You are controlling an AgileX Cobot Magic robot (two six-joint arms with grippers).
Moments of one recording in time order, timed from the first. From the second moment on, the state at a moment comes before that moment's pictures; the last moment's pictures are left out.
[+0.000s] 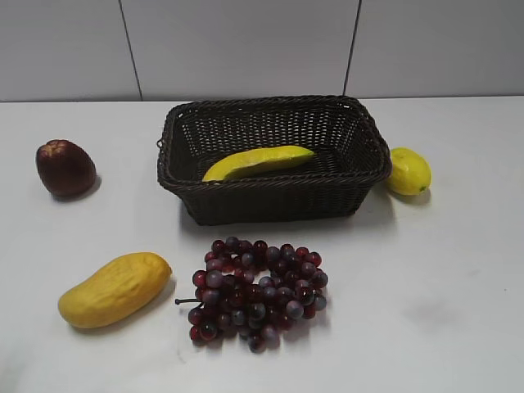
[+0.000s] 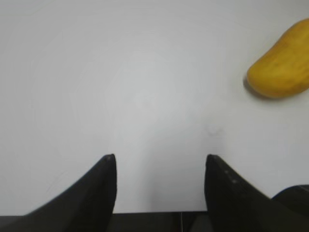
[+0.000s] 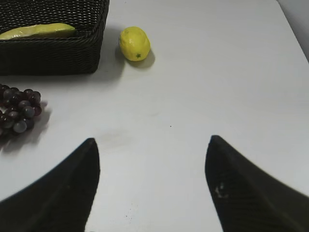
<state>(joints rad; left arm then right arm) -0.03 0.64 -0.53 -0.12 1.00 0.08 0.10 -0.01 -0.50 0.10 1.03 0.03</state>
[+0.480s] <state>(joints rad) -0.03 0.27 -0.52 -0.09 1.01 0.08 0.10 -0.01 -0.50 0.10 1.03 0.03</state>
